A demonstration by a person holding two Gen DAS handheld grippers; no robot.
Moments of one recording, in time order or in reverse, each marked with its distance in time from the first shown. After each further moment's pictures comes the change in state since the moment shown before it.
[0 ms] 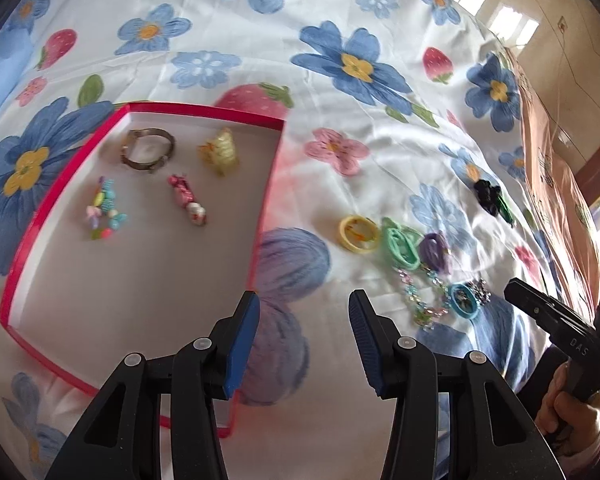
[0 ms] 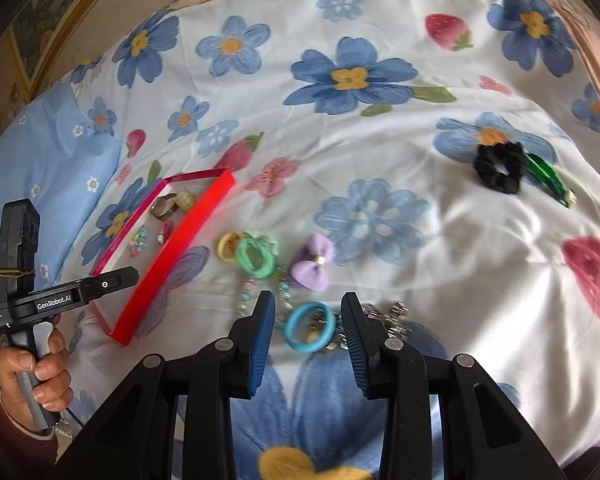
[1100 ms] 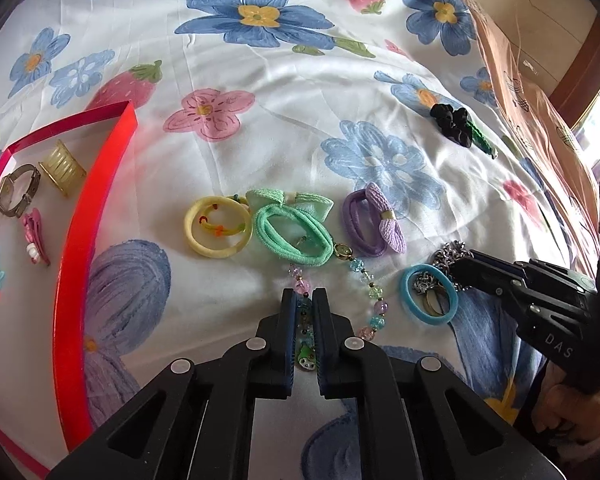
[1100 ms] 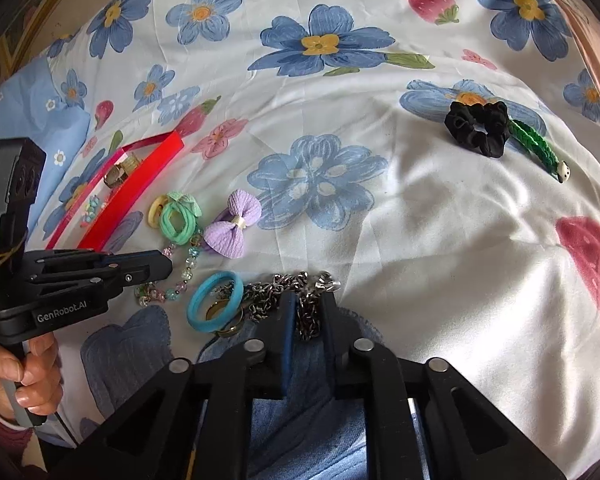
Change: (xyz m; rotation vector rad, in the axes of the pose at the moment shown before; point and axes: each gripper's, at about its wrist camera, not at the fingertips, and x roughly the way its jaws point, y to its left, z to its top) left arm 0.100 -0.082 0.010 0.211 0.103 -0.040; right arm 0.035 -0.030 -0.012 -0.029 0.072 -0.056
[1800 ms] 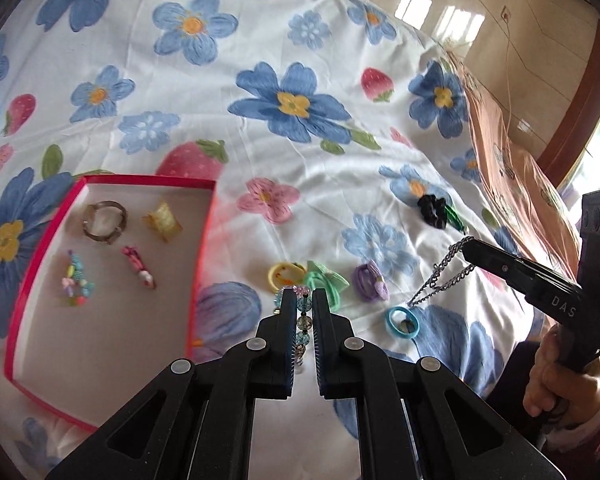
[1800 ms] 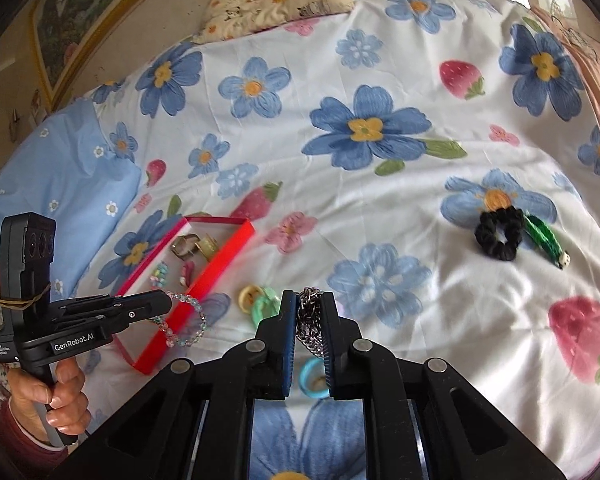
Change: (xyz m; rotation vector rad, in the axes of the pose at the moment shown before) left arm -0.138 0.046 -0.028 -0.086 -0.235 -0.022; right arm -0.070 0.052 0.049 -0.054 -0.202 0.127
